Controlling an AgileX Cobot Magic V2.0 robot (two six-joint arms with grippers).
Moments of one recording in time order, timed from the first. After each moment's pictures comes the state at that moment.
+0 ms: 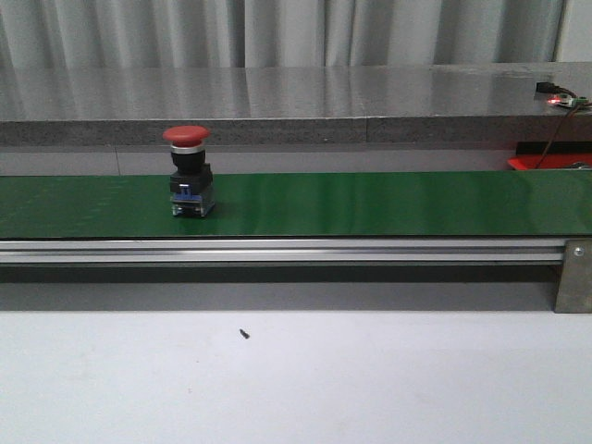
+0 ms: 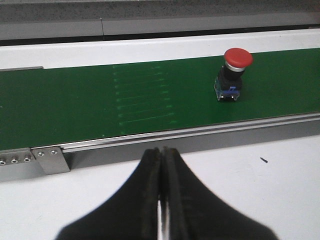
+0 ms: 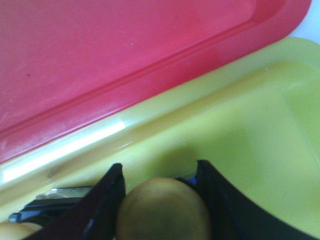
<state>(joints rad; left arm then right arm) -0.01 0.52 -0.57 -0.41 0.67 0.36 -0.65 1.82 -1.19 0.22 0.55 -0.33</state>
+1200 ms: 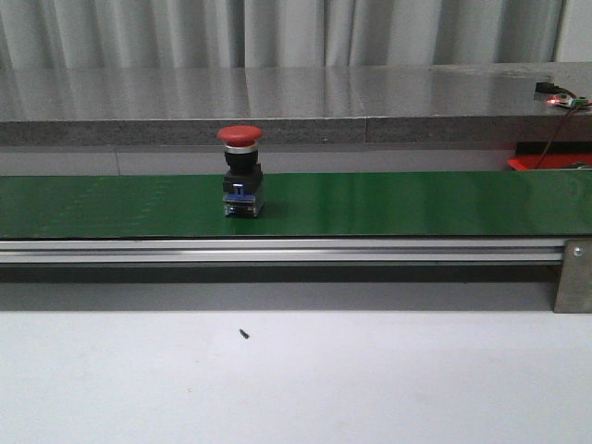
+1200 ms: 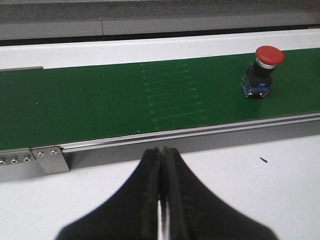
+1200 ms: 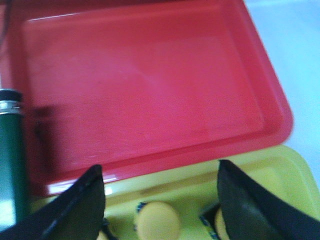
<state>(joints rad) -0.01 0.52 -0.57 -0.41 0.67 0.36 -0.45 1.50 -1.19 0.18 0.57 -0.34</state>
